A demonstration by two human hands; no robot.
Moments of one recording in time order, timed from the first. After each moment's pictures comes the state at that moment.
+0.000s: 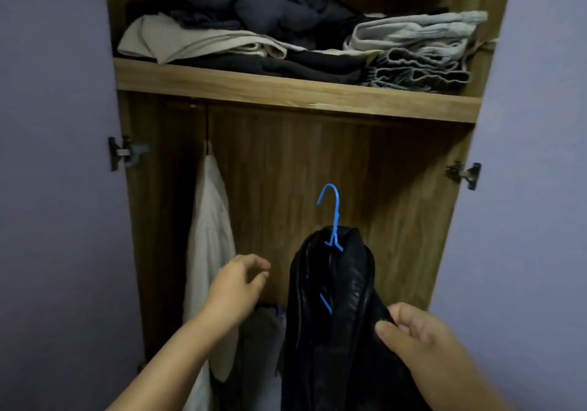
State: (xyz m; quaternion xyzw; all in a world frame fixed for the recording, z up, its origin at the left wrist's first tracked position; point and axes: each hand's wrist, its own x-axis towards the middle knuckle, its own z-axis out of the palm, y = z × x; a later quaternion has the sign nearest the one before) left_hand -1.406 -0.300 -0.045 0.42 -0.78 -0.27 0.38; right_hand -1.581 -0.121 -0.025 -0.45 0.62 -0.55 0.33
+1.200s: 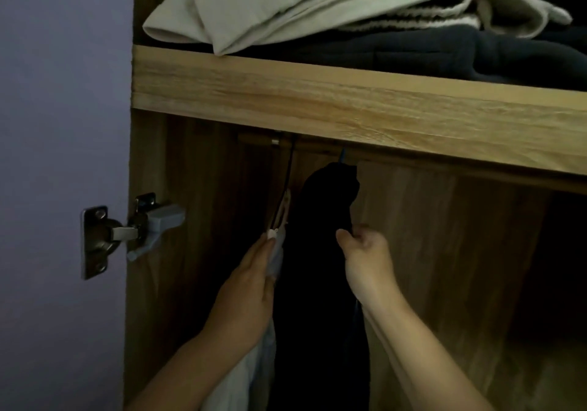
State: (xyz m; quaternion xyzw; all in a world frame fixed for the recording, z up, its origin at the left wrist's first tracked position) left_hand -1.370 -0.609 -0.001 0.43 -0.74 -0.12 0.50; right_hand -1.527 -0.594 0.066 -0.53 0.47 -0.62 0.34
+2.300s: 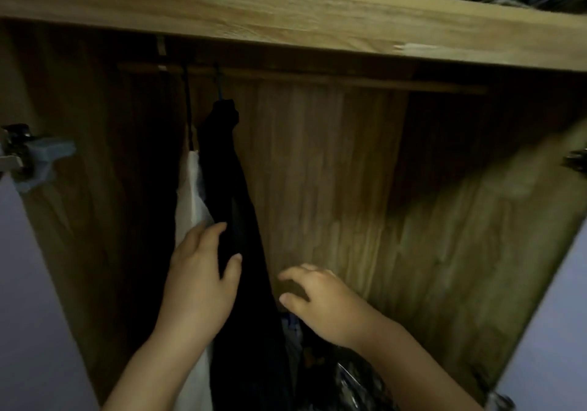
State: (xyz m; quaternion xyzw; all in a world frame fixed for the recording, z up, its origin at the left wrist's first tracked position) left_hand -1.391 -0.497 -0.034 0.47 -0.77 -0.13 0.42; right_hand -1.562 -0.447 -0.049 -0.71 0.64 -0.25 0.12
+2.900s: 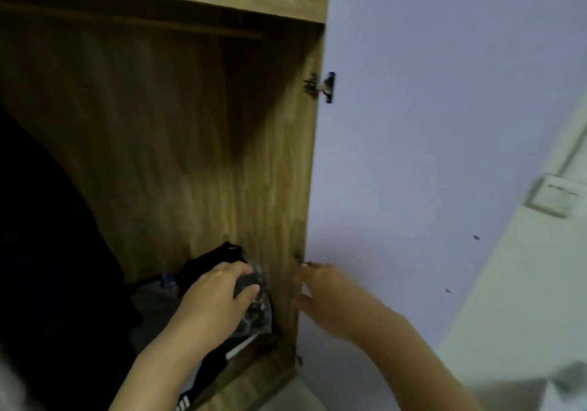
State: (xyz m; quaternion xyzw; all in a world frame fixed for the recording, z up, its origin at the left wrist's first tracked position) left_hand -1.542 -0.285 -0.098 0.28 -0.92 -0.26 0.14; right_hand -1.666 -0.151 -0.092 -0.50 0.85 -0.12 0.07
